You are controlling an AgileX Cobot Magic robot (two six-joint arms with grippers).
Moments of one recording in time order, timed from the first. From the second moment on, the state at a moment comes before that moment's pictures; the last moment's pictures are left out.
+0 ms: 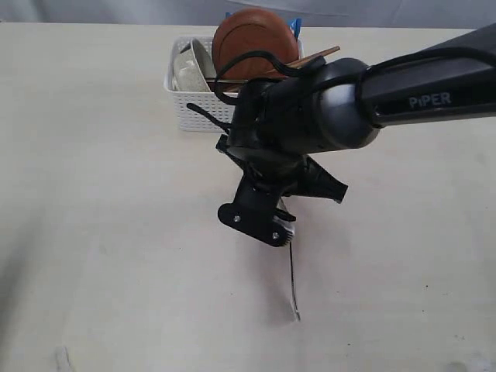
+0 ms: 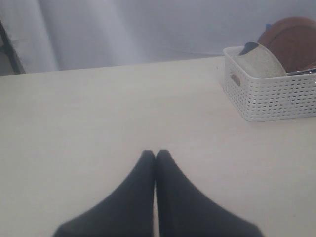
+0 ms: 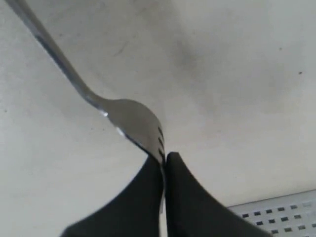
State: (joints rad) left arm -0.15 0.00 0.00 0.06 0.33 -0.02; right arm 0.90 1.97 -1.14 -0.65 0.77 -1.34
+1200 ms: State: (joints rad) left arm -0.15 0.00 0.00 0.06 0.33 -0.02; right arm 0.90 1.83 -1.14 -0.57 0.97 -0.05
